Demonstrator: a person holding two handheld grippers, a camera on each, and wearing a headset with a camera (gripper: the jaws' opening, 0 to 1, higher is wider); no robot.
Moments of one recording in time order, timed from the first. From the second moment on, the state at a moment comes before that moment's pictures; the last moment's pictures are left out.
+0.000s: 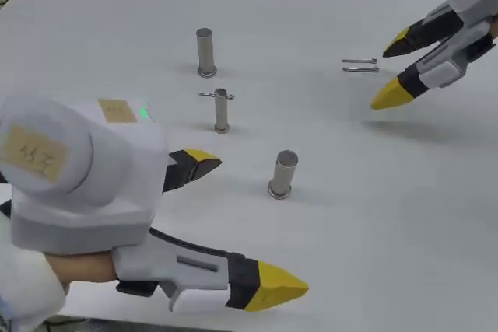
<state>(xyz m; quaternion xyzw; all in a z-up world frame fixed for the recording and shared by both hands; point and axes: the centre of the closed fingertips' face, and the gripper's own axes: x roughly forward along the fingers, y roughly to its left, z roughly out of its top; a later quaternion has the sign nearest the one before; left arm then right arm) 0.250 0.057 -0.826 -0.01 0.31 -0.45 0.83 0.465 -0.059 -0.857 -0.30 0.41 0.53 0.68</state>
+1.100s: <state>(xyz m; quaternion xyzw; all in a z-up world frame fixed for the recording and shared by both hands) 0.258 0.063 -0.836 -0.02 0.32 -0.42 0.85 0.458 -0.052 -0.867 -0.36 0.43 0.51 0.66</state>
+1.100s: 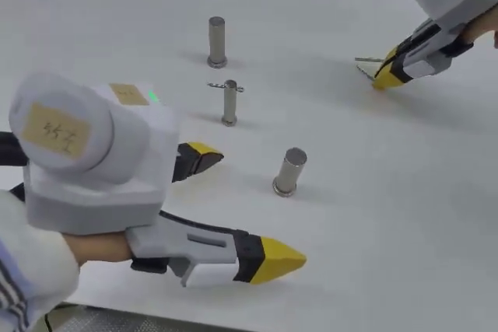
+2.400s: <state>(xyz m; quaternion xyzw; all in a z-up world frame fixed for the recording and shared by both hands) 0.268 0.063 -0.796 -0.06 0.29 -0.41 0.87 0.420 -0.036 -0.811 -0.44 0.31 0.53 0.66</state>
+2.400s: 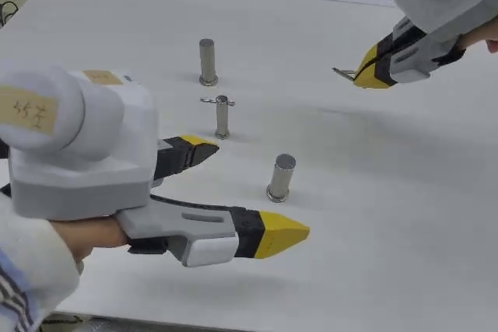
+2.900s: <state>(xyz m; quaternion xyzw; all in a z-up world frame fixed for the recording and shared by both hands) 0.285 0.048 -0.766 -0.13 0.26 -0.41 0.87 0.368 -0.039 -0.788 -0.42 0.24 0.53 0.69</state>
